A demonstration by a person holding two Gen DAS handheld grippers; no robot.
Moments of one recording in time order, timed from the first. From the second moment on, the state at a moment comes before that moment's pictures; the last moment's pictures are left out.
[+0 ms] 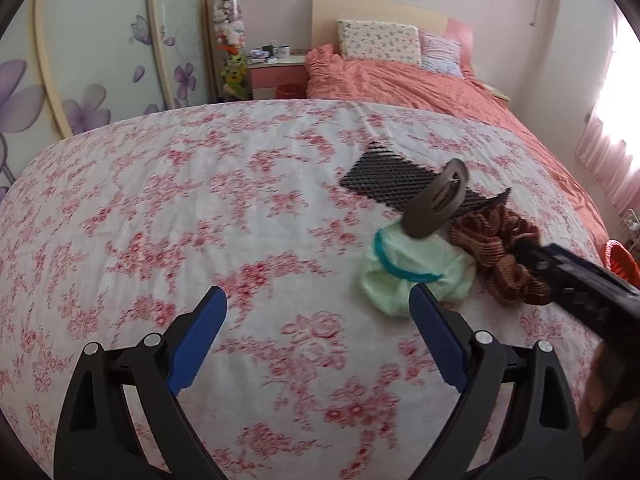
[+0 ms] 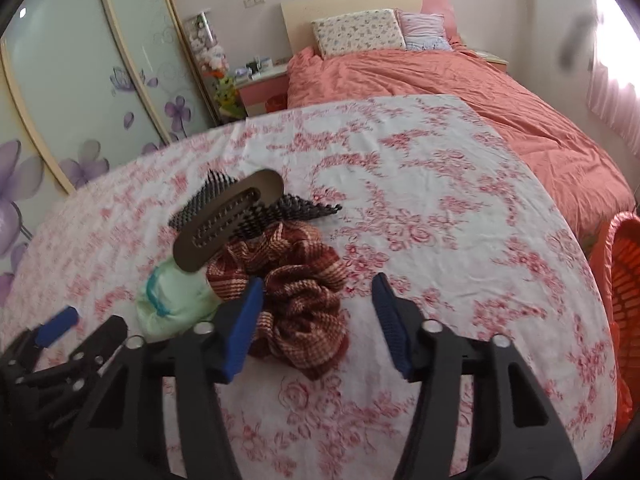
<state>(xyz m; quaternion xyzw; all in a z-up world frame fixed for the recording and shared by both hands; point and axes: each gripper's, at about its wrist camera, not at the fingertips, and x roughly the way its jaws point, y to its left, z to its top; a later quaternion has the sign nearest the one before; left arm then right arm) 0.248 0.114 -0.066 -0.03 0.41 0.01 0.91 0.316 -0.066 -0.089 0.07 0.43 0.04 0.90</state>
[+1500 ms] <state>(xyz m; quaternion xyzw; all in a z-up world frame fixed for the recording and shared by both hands) 0.244 0.110 -0.067 -0.03 0.41 -0.03 0.91 0.270 -0.127 -0.098 0.03 0.43 -0.04 0.90</state>
